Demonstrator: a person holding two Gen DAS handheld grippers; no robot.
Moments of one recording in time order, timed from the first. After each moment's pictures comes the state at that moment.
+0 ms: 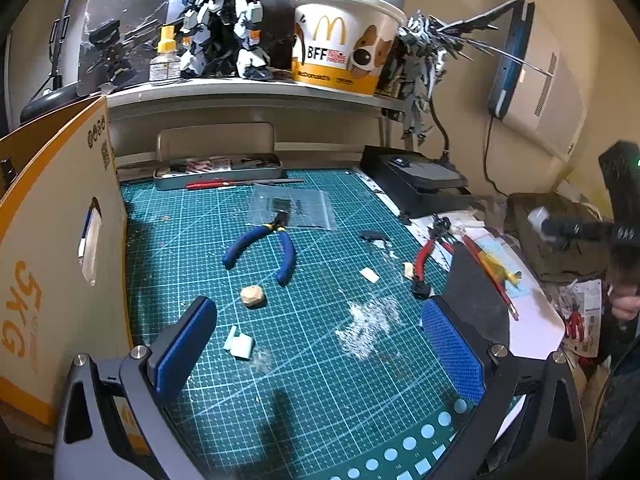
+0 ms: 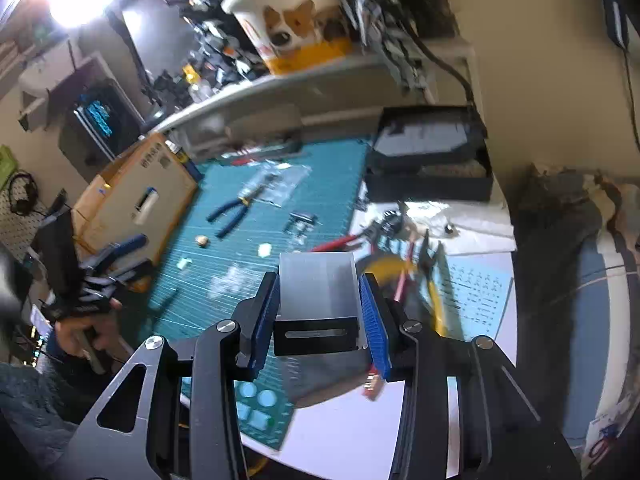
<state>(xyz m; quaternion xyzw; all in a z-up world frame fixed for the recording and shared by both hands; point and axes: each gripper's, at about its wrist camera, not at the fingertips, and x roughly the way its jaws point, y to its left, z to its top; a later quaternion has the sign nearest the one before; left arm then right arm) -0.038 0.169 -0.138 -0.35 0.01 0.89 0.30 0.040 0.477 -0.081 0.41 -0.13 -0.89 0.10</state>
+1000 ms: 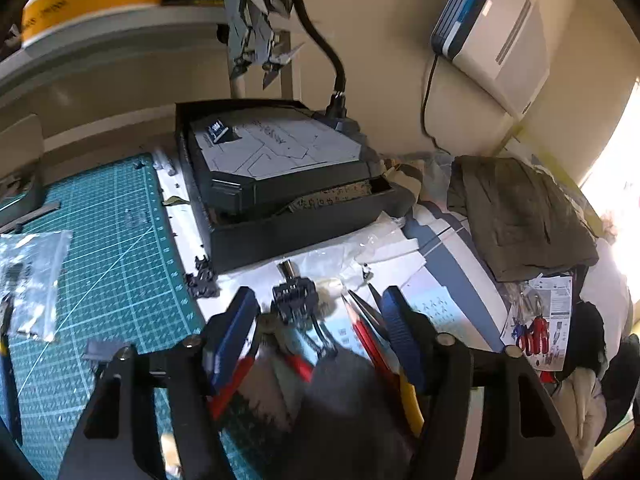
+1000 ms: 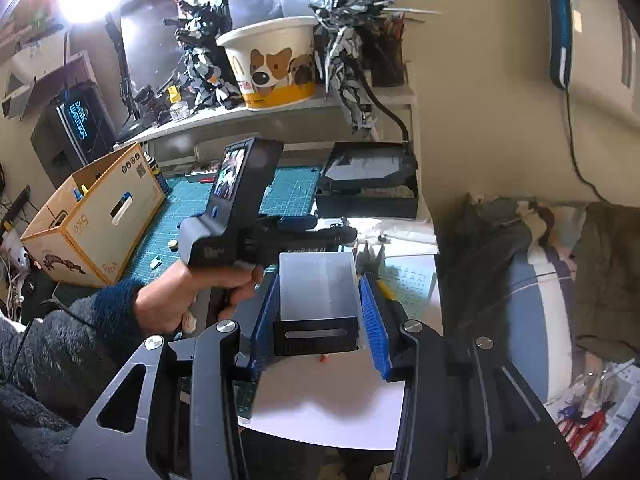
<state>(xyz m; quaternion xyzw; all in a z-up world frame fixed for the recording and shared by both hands) -0.121 0.415 -0.188 -0.43 0.03 0.80 0.42 0.098 0.480 -0.053 0.38 -0.08 -0.92 0.00</state>
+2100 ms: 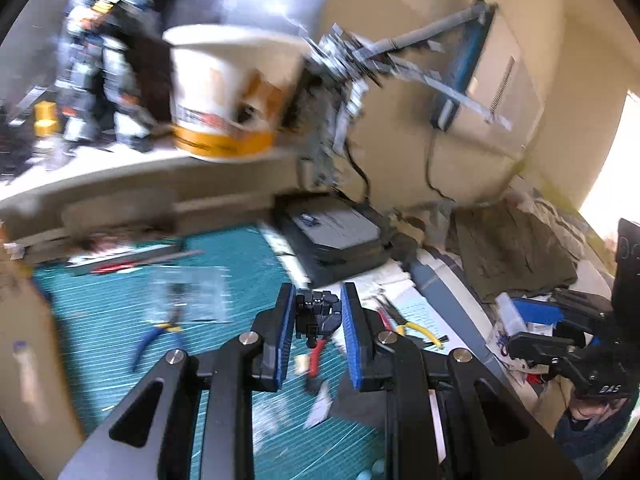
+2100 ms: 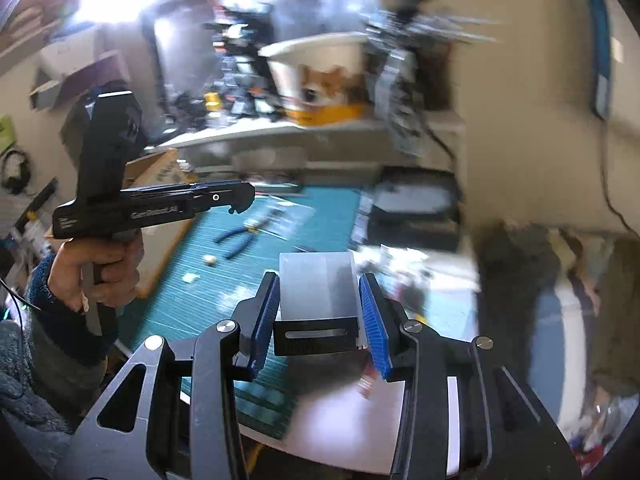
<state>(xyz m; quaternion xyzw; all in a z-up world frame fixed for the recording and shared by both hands) -0.078 0.244 -0.052 -0.35 0.00 0.86 0.37 0.065 0.434 -0.021 0.36 -0.05 -0.93 0.08</state>
